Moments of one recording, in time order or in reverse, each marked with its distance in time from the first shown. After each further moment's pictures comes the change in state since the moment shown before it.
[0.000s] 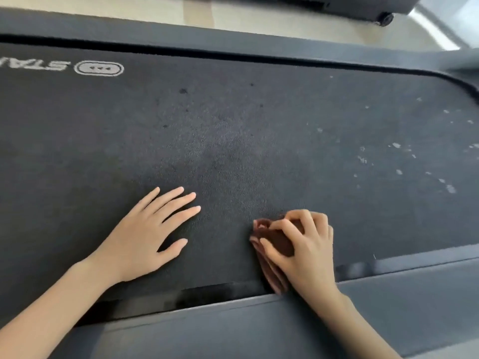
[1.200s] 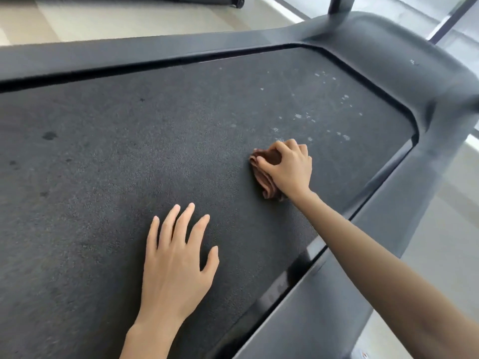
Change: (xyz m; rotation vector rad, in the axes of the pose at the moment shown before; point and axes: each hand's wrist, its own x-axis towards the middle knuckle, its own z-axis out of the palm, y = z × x) left_hand 0.101 0.059 0.022 -0.172 0.107 0.019; right_hand 0.106 0.111 0.001 -0.262 0.159 0.617
